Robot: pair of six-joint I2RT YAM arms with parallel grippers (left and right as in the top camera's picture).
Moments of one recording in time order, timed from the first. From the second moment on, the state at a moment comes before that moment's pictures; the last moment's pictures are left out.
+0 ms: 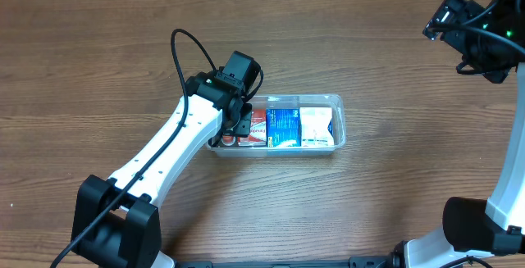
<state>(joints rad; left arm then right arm) -0.48 1.71 1.34 -1.03 -0.13 -0.39 -0.11 1.75 2.35 -1.64 -0.04 0.48</state>
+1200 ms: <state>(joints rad) -0.20 1.20 2.08 -1.60 -0.35 -0.39 -0.11 1.75 2.35 -1.64 -0.04 0.48</state>
